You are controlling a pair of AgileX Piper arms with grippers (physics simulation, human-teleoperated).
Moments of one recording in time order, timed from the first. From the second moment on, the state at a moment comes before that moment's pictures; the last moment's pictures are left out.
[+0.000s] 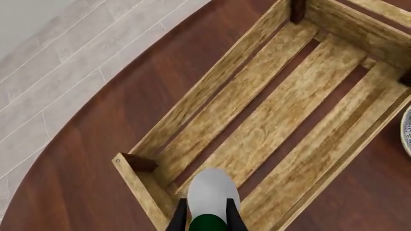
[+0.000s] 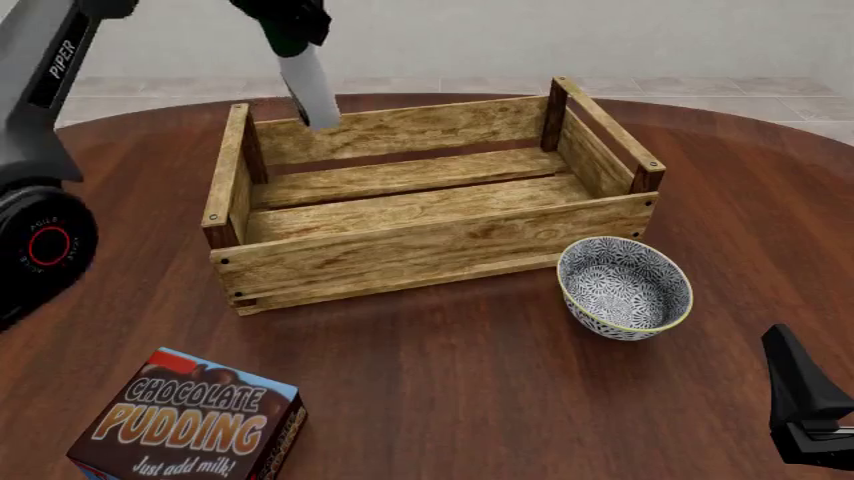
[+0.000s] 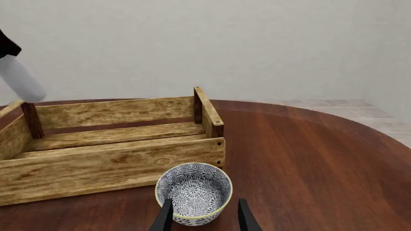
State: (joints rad) left arm -0.29 2.13 -2.55 1.21 0.39; right arm 0.00 0.01 0.00 0.00 0.00
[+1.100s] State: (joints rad) left arm -0.40 2.56 -2.81 1.19 0.35; right arm 0.00 0.01 0.00 0.00 0.00
